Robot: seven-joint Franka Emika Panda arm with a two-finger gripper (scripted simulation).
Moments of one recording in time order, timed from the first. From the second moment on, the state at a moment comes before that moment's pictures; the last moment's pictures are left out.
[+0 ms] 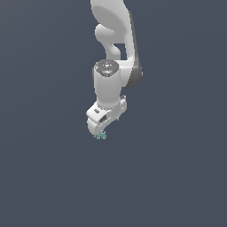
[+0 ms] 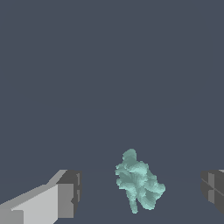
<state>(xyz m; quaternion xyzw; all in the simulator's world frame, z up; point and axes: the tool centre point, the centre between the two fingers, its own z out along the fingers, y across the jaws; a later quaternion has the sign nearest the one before) 0.008 -0.019 0.148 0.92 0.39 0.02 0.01</state>
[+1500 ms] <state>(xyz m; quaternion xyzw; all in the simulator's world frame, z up) -0.013 -0.072 0.100 0.75 0.66 0.00 0.00</state>
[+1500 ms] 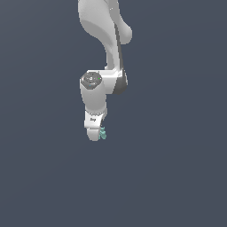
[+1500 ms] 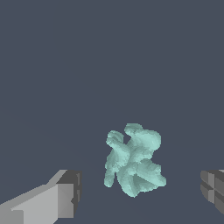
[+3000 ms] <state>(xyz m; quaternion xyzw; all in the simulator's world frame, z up) -0.014 -0.073 0.049 0.75 0.67 0.00 0.00</state>
